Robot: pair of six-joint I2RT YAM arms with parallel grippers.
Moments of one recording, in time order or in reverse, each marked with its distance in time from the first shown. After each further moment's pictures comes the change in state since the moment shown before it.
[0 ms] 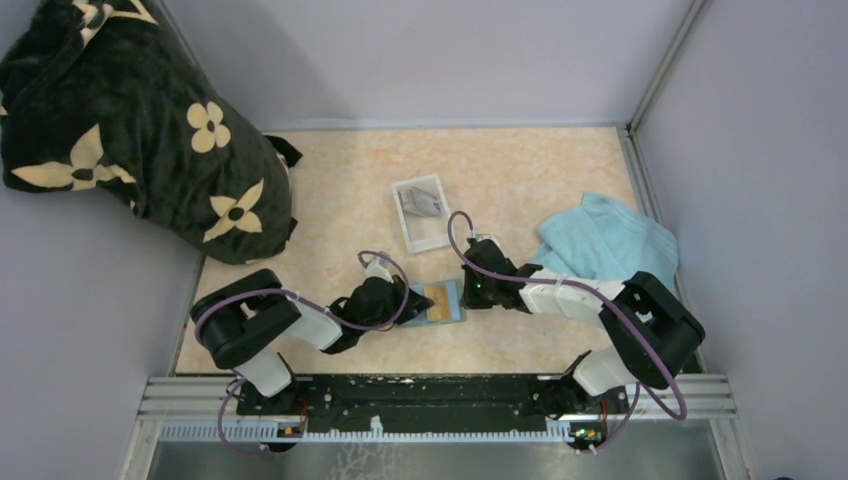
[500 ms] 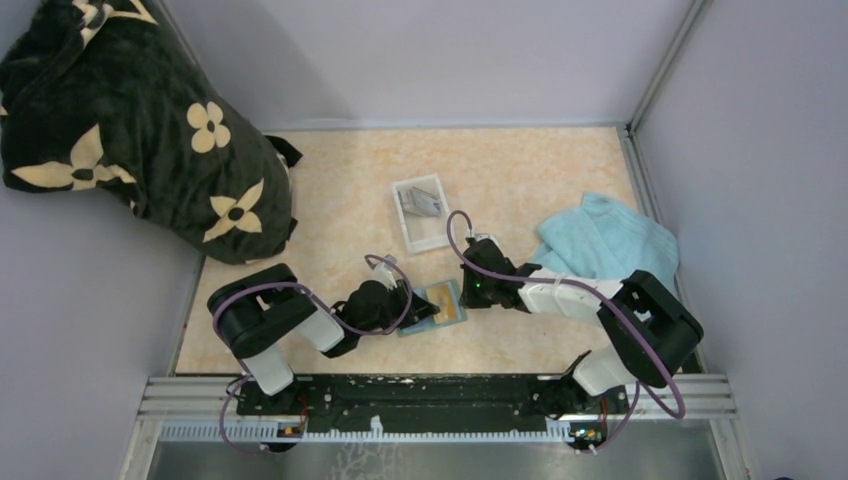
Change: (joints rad) left arm 0.006 0.099 -0.039 0.225 0.136 0.048; right arm 0.000 0.008 0.002 0.014 -0.008 0.000
